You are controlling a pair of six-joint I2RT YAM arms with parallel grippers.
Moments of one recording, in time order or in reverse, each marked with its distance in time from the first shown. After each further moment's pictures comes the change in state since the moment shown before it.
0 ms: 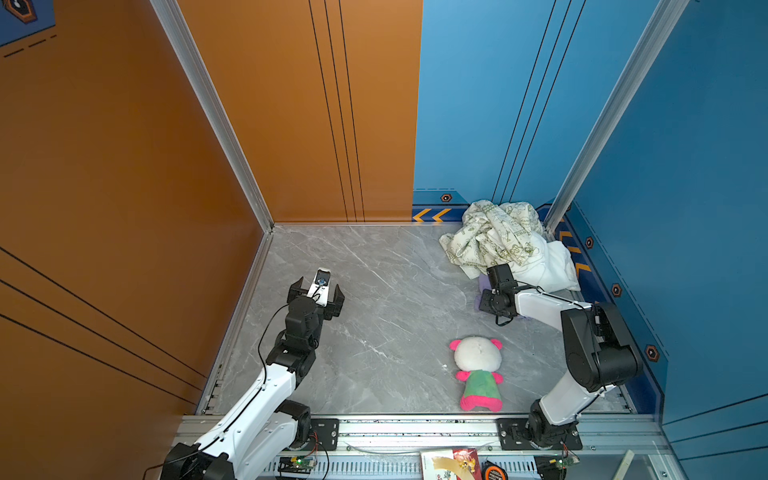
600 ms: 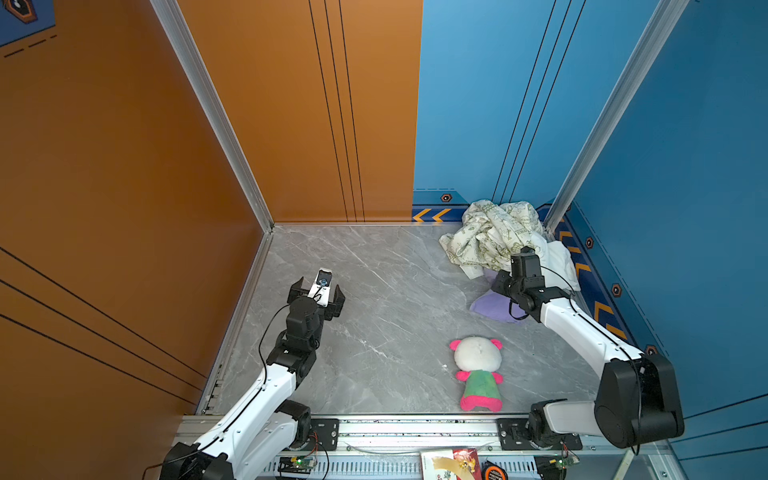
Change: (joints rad) left arm -0.012 0.000 0.000 0.000 -0.017 0.019; right arm -0.050 -0.341 0.000 0.026 -0.006 0.001
